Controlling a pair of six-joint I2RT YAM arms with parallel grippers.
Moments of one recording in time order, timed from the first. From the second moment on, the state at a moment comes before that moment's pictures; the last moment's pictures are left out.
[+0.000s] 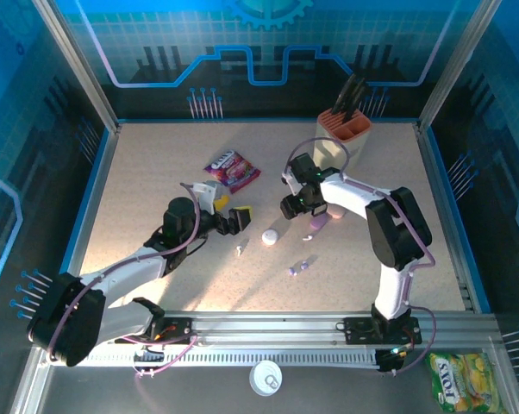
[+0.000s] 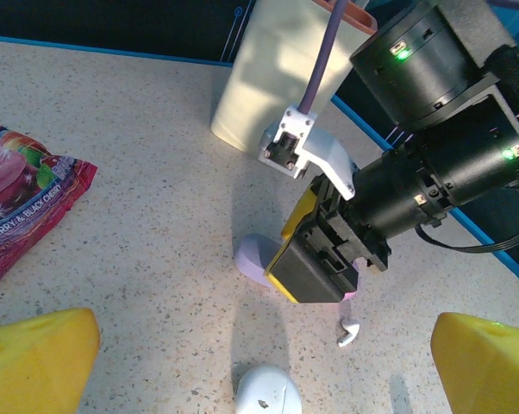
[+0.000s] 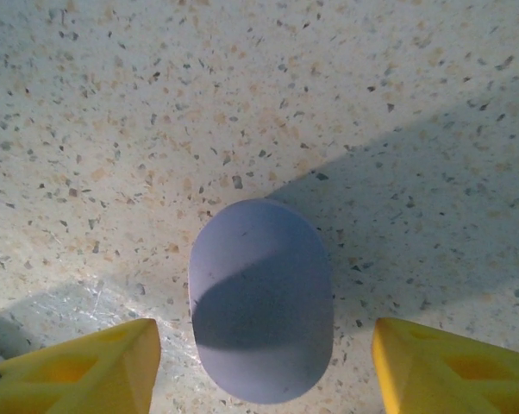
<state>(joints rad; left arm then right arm) -0.43 1.17 0.44 0.48 0.31 -0.38 0.48 1.91 1.29 -0.61 -0.03 0.01</state>
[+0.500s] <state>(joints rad) -0.43 1.17 0.44 0.47 0.33 -0.38 0.48 1.95 1.31 -0.62 -0.04 0.00</state>
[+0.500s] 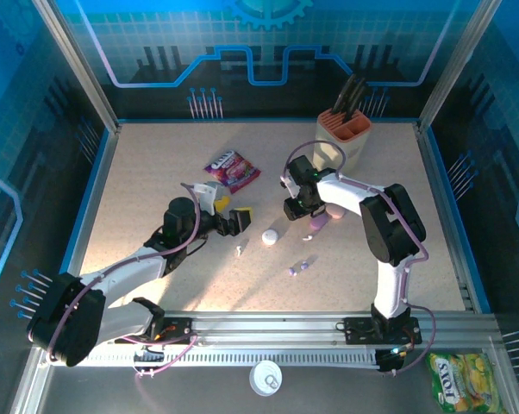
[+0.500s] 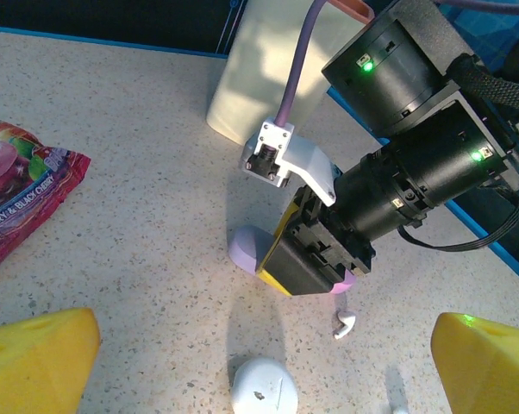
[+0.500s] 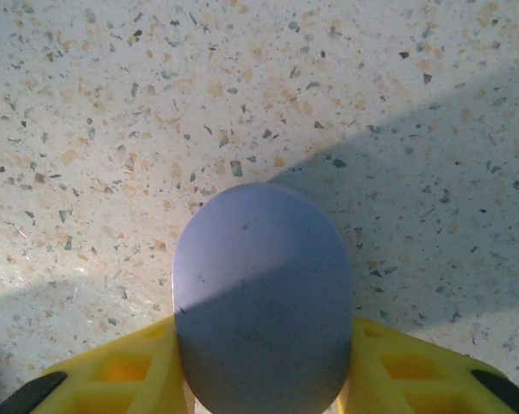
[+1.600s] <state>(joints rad) -0.57 1.10 0.72 -0.04 0.64 0.07 0.49 1.26 1.09 -0.72 -0.55 -0.27</state>
